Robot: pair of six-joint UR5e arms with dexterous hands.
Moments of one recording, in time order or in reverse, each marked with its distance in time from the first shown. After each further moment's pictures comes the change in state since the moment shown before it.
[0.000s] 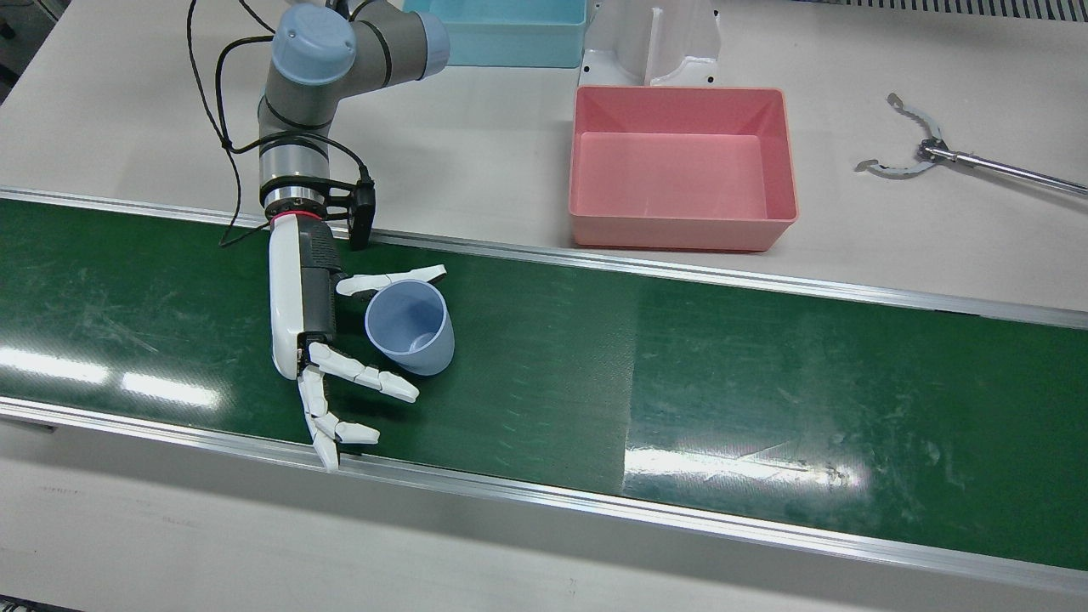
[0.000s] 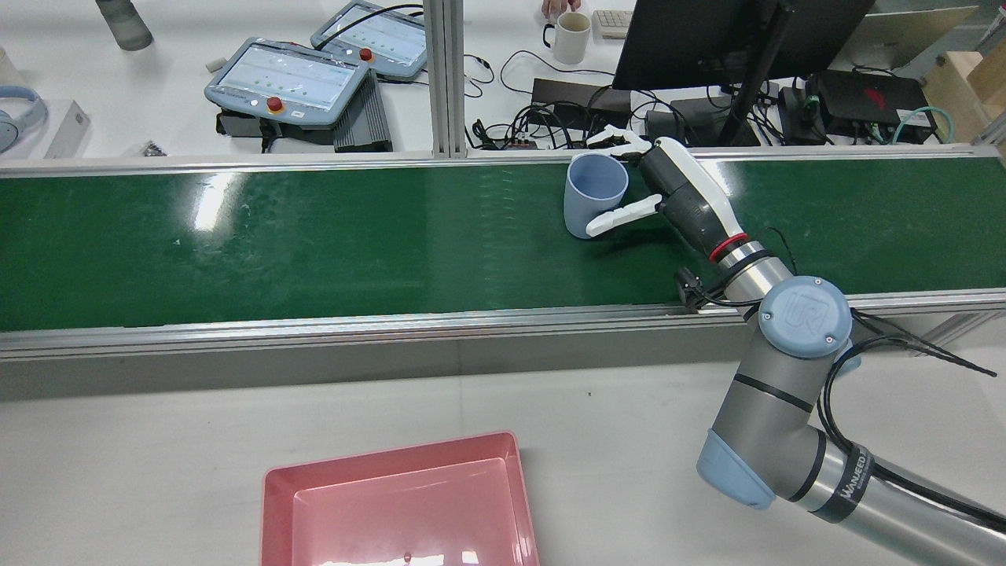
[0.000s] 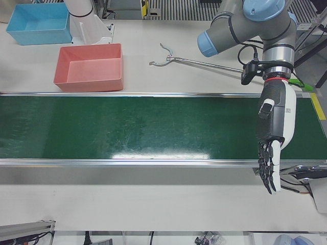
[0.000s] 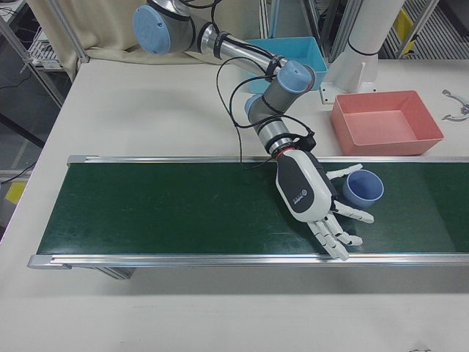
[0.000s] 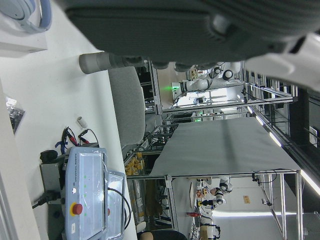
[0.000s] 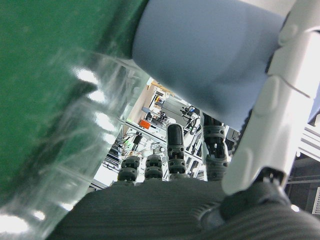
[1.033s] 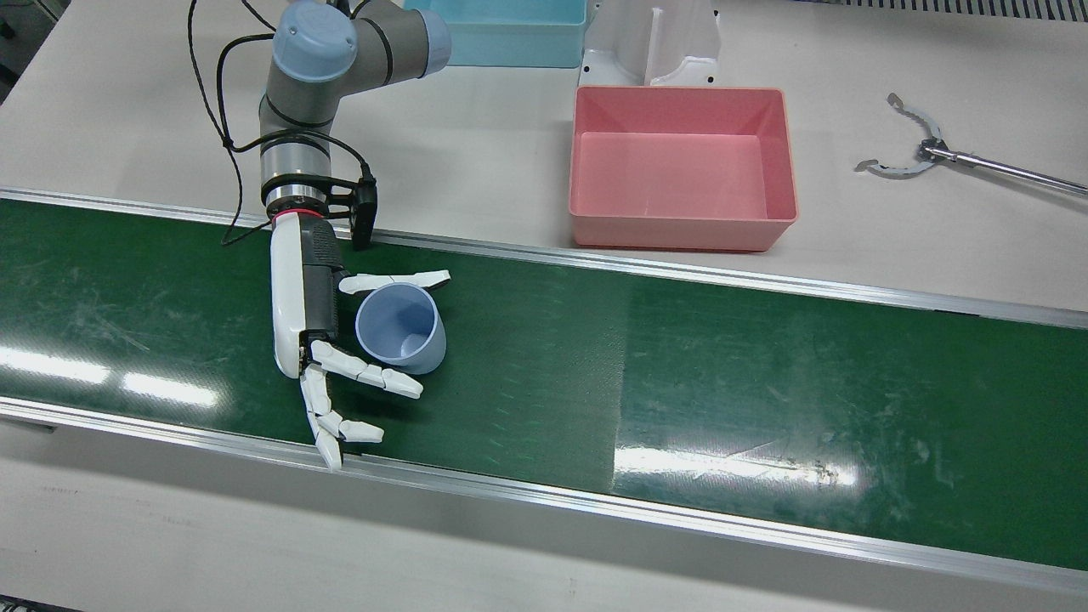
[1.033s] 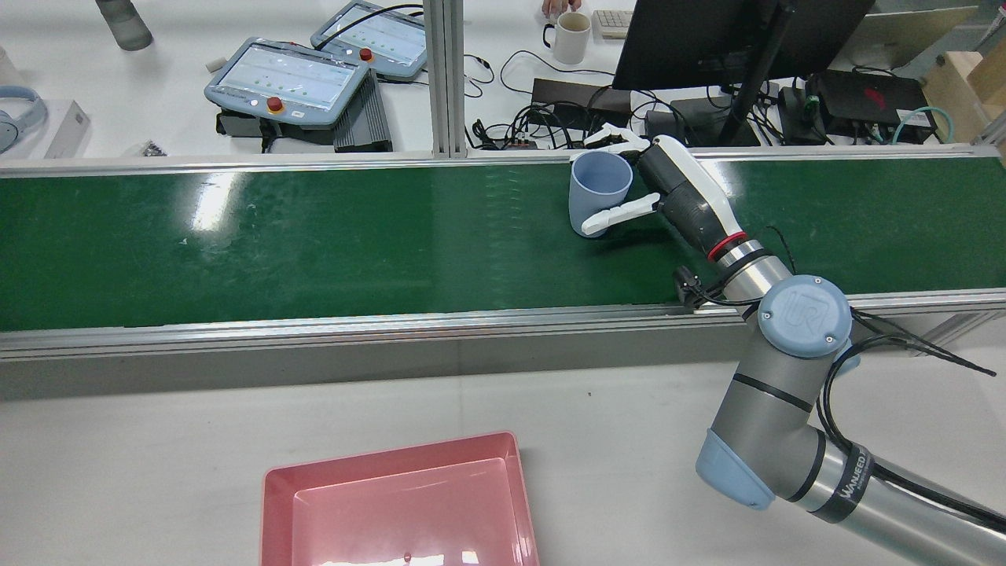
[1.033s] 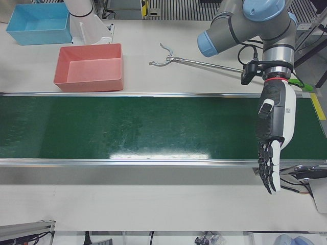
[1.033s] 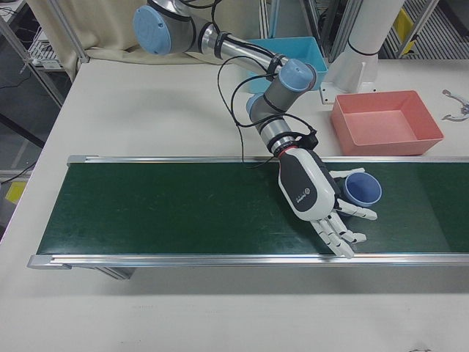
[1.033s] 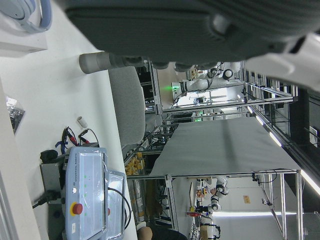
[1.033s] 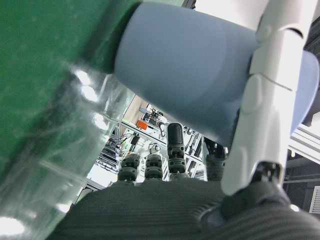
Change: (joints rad) left arm 0.001 0.000 0.000 0.000 0.000 0.000; right arm 0.000 0.007 0.010 -0.002 0.000 0.000
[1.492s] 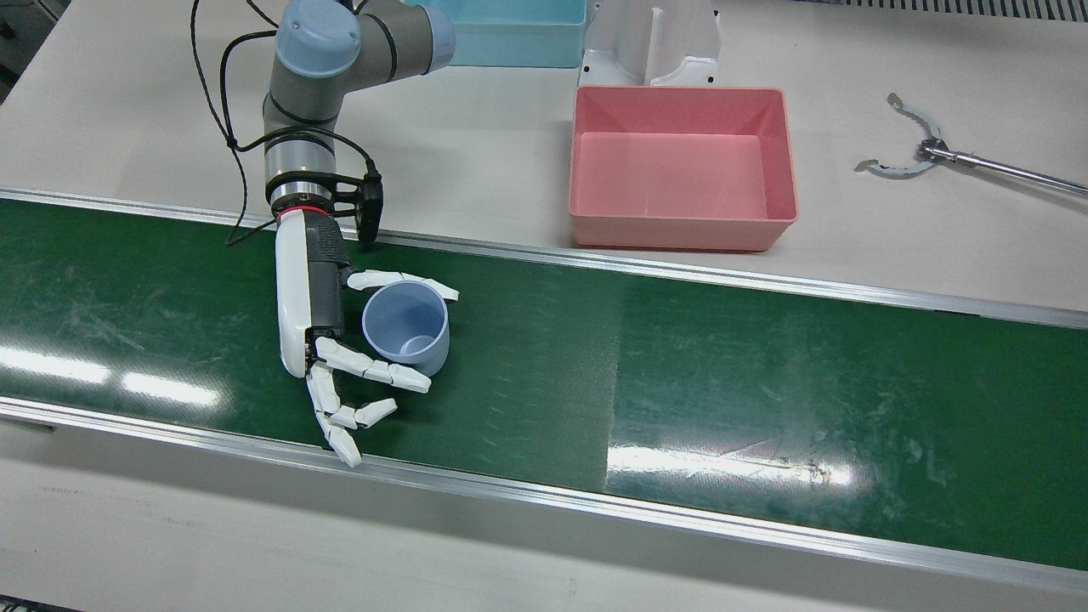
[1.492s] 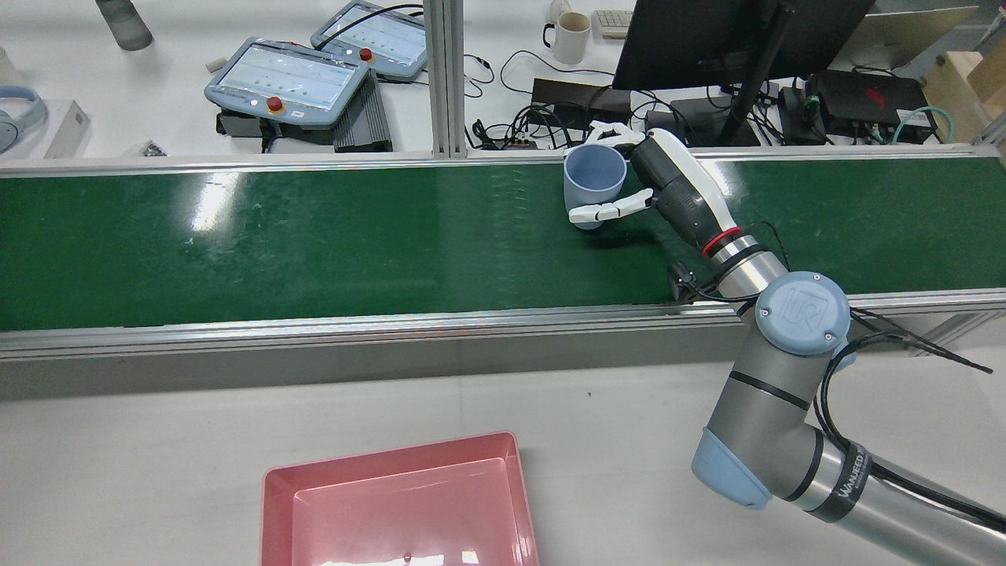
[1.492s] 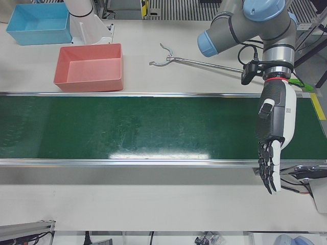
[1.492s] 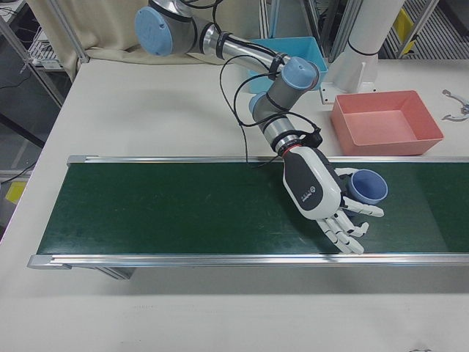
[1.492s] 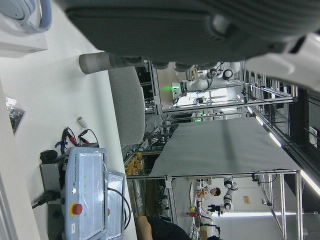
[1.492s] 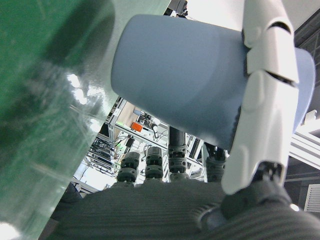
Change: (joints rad) left arm -0.001 0.000 0.000 0.000 0.000 0.000; right arm 0.000 0.010 0.009 0.000 -0.003 0.003
